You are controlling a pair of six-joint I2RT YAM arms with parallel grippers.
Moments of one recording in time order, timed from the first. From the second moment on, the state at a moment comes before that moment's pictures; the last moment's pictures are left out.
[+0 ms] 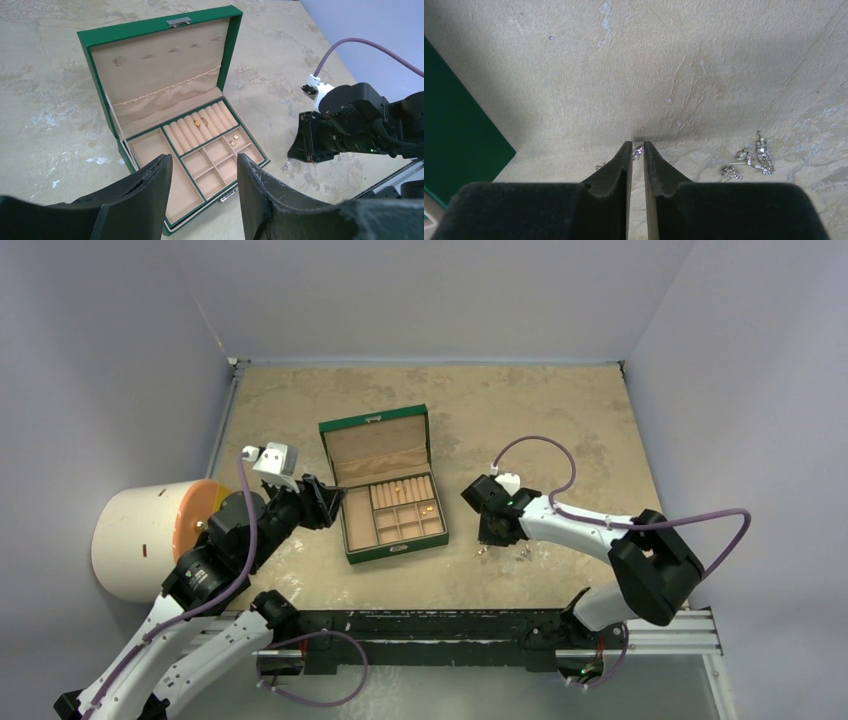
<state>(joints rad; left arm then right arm) -0.67 0.52 0.85 -0.56 -0.22 -0.38 0.76 1.45 0.78 -0.61 0.32 0.87</state>
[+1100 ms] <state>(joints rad) -0.67 0.52 0.85 -0.56 -0.22 -0.38 0.76 1.37 0.81 -0.63 0.32 0.85</state>
